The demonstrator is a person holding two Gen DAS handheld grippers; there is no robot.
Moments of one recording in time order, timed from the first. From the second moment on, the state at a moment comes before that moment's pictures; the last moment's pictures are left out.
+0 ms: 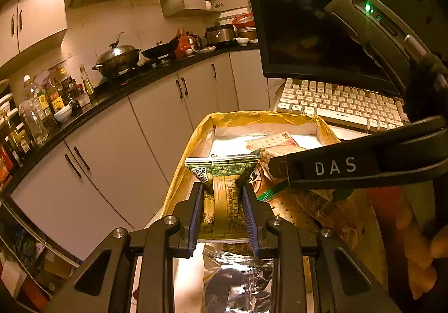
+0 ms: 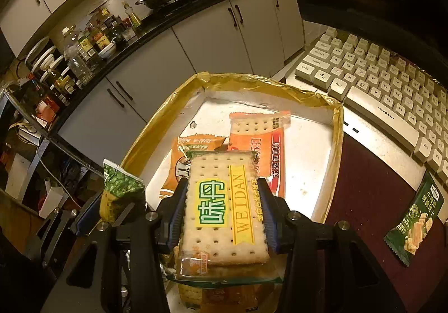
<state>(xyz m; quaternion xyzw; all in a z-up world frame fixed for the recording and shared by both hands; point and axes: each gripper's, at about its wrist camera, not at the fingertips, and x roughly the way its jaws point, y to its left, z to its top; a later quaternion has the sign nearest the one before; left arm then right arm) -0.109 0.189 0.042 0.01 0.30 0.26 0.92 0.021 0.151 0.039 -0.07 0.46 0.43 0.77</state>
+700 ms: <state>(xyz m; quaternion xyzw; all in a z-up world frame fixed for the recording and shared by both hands) -0.116 0.182 0.055 0.01 0.29 0.26 0.92 0.008 0.117 0.068 -0.03 0.44 0.44 0.78</state>
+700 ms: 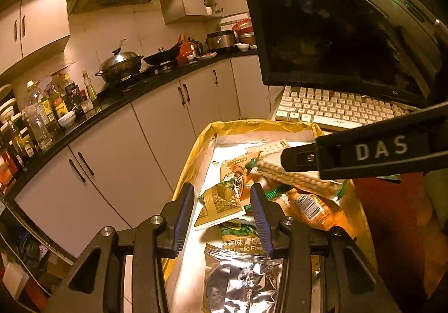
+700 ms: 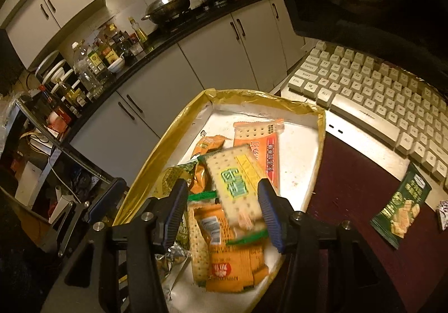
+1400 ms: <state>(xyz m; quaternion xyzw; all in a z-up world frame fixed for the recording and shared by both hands) -0.098 0.121 0.076 0.03 0.29 0.18 0.94 0.032 -0.021 0.071 0.04 0.43 0.36 0.83</state>
